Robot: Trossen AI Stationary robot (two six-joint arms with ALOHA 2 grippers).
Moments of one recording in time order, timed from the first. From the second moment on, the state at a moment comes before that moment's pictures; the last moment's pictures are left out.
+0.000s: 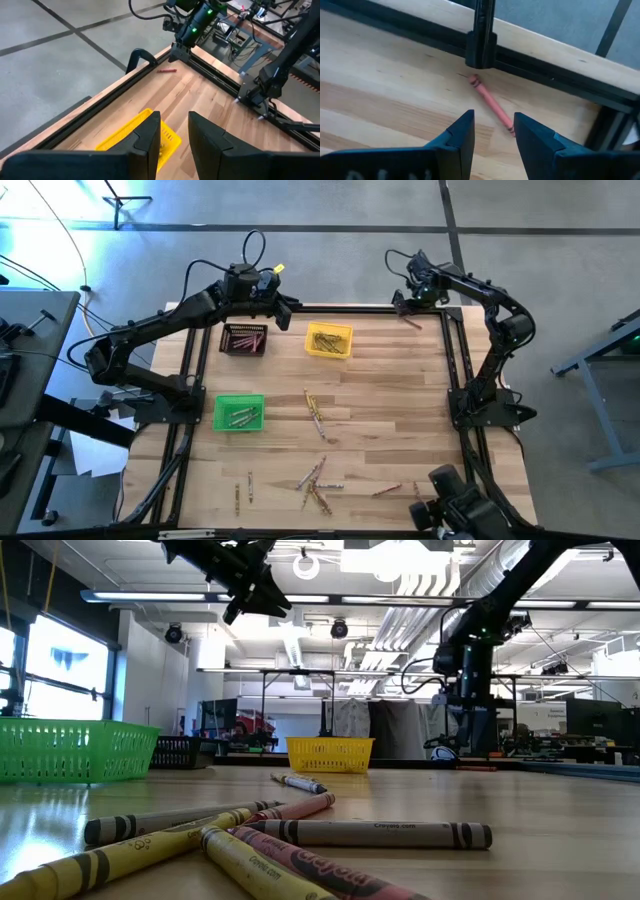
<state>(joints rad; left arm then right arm) 0.58 1.32 1.17 -0.28 0.15 -0.28 -1.12 1.79 1.28 -0.86 0.01 0.11</state>
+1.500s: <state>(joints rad) 0.57 1.30 1.17 -0.32 0.15 -0.31 -1.15 1.98 1.31 -0.99 -0.13 -0.13</state>
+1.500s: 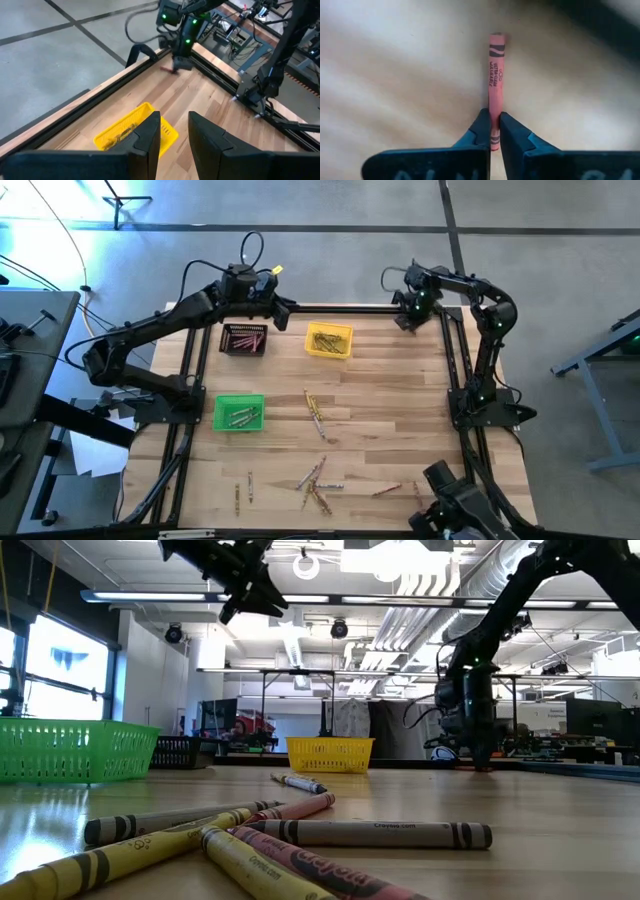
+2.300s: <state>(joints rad) 0.57 1.15 0.74 -0.09 0.18 -0.42 -0.72 1.58 1.34 -0.64 -0.48 0.03</state>
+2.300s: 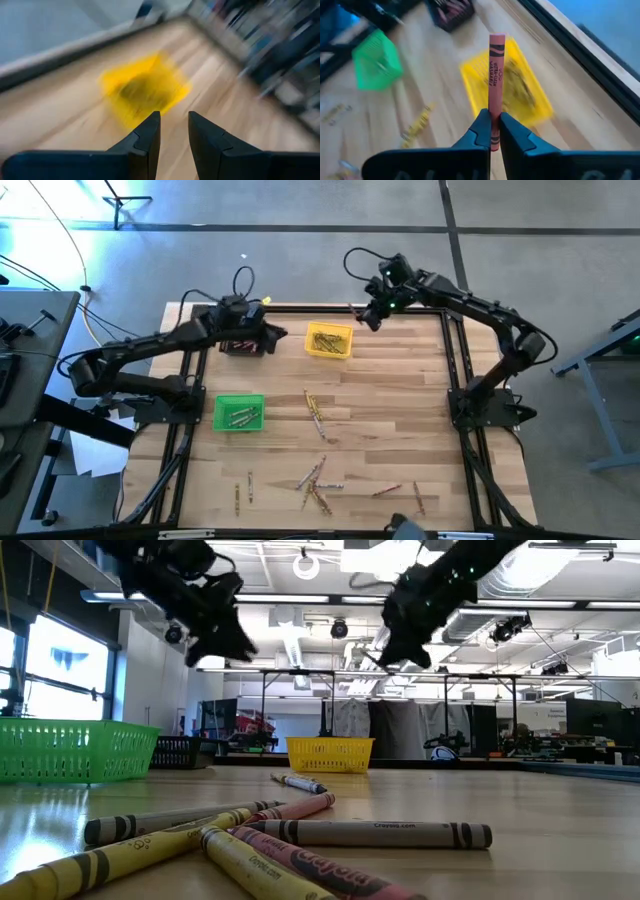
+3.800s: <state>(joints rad) 0.48 1.40 0.81 0.67 0.20 -0.60 -0.44 1.60 1.34 -0.05 -0.32 0.32</state>
